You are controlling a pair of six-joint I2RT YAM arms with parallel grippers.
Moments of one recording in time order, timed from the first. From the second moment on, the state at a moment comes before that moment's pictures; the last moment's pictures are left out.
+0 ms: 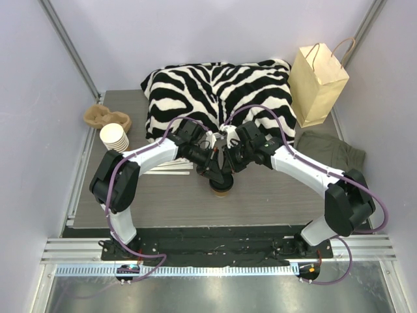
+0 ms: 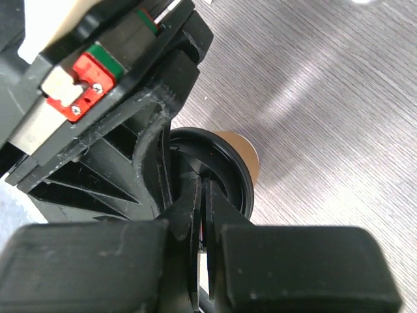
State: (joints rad) left arm -0.59 1.81 1.22 -0.47 0.93 -0.41; right arm 0.63 1.51 1.09 -0.46 -0.35 0.16
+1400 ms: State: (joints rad) left arm -0.59 1.82 1.23 -0.48 0.94 -0.41; right arm 0.70 1.37 1.13 -0.63 -0.35 0.08
